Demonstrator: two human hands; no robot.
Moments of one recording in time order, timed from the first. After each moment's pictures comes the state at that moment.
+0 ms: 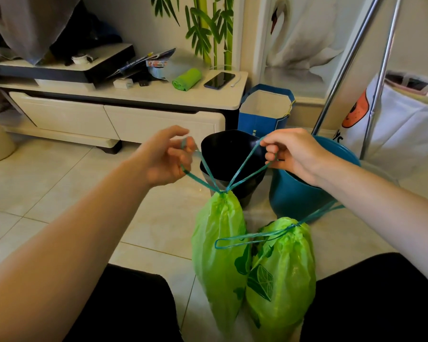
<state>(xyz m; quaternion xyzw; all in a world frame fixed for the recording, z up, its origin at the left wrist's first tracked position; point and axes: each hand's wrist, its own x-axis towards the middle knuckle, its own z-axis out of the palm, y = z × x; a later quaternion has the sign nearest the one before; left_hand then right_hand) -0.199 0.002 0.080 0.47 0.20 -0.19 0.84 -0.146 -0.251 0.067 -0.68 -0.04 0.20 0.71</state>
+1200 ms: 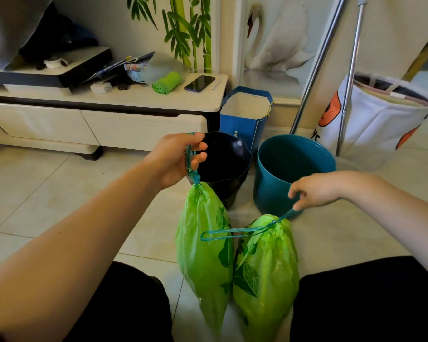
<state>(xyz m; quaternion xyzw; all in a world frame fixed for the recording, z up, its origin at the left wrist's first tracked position) -0.193 -0.053 0.078 0.60 0.13 -0.10 0.79 -0.166 -0.333 0.053 -0.92 -0.17 0.33 -0.11</state>
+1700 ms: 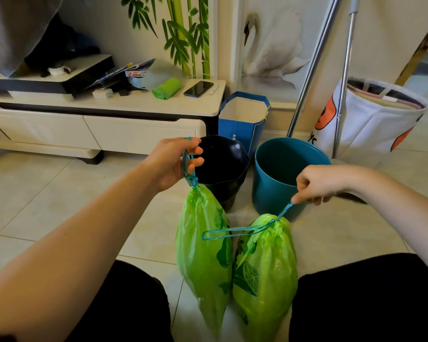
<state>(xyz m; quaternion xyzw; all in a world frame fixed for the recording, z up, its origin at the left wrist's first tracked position) -0.200 -0.048 0.079 0.62 0.13 -0.09 0.77 -0.165 -0.351 0.062 -0.94 -0.09 0.31 0.10</state>
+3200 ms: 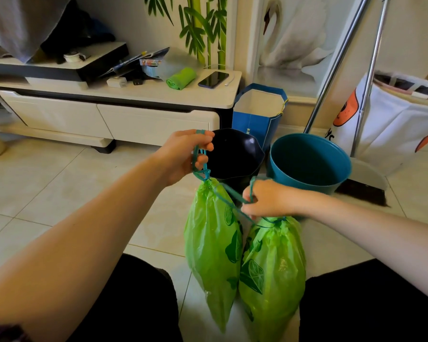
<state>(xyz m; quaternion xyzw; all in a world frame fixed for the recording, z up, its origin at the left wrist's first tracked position) -0.196 -0.036 0.073 0.65 0.11 -0.10 0.74 -0.192 -0.240 0.022 -0.92 -0.28 0.23 0.15</state>
